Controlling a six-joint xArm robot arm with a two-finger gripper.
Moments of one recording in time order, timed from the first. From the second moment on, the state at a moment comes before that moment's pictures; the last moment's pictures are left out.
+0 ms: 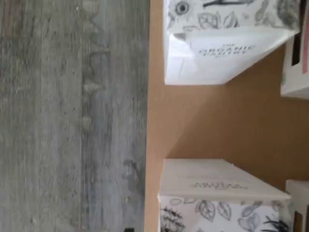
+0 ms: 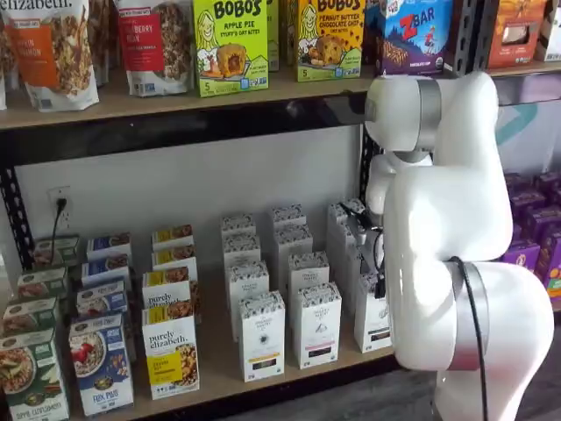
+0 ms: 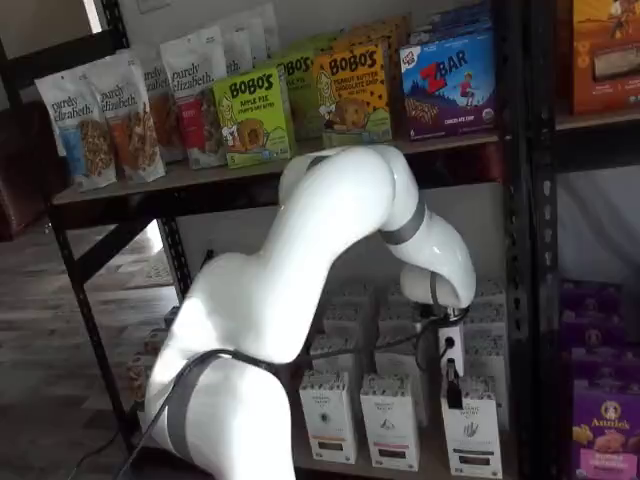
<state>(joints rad) -0.31 1.06 -1.65 -0.02 0.60 -1.86</state>
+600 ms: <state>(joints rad) -0.30 1.12 -1.67 -0.19 0.56 -1.70</state>
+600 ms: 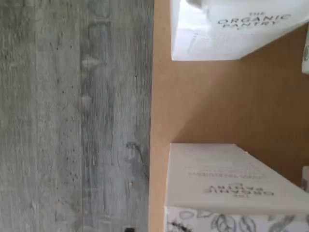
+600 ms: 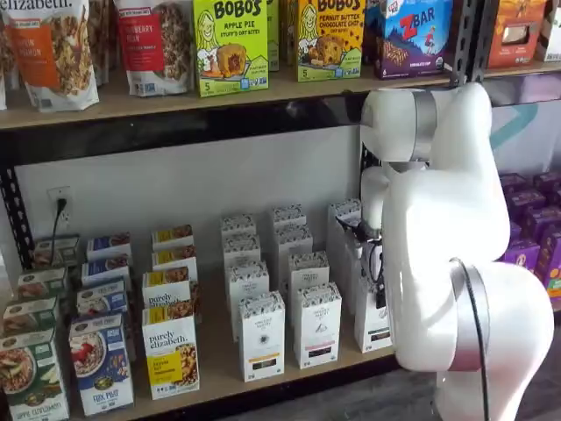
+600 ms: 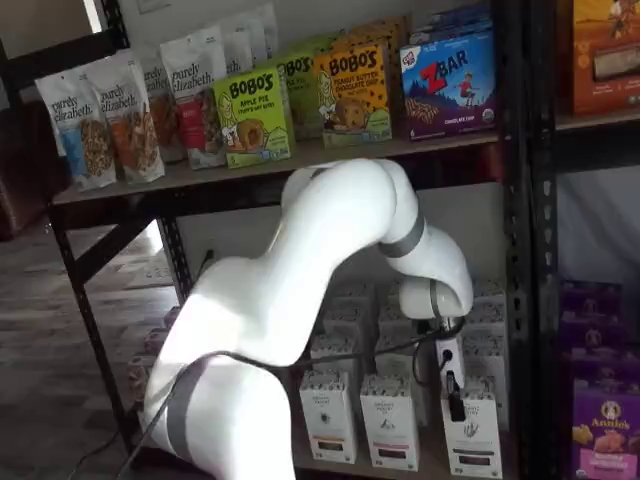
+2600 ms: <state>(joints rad) -0.30 0.81 -1.22 -0.29 0.32 -1.59</state>
